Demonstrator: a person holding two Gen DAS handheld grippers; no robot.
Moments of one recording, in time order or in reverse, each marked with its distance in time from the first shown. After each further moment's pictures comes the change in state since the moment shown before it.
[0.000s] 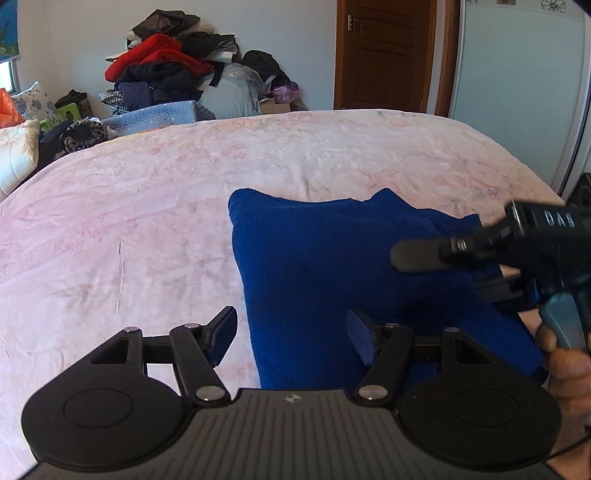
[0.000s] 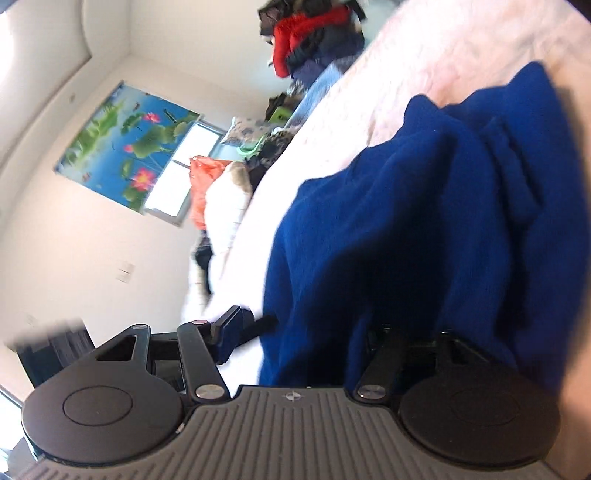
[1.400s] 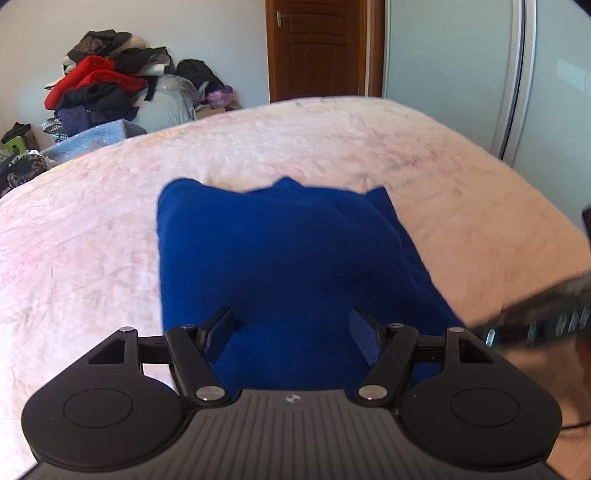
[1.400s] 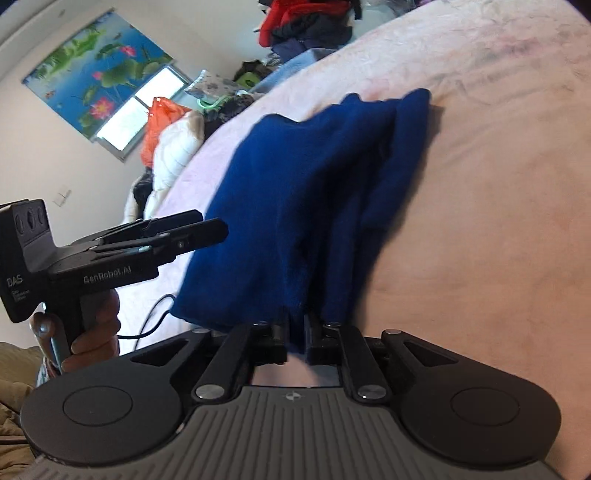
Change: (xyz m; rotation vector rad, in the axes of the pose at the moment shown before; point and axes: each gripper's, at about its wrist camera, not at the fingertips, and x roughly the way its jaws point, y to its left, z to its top) left arm -0.007 -0.070 -0.018 0.164 0.012 -0.125; right arm -0.121 -0.008 -0.034 -0.252 0.026 -0.340
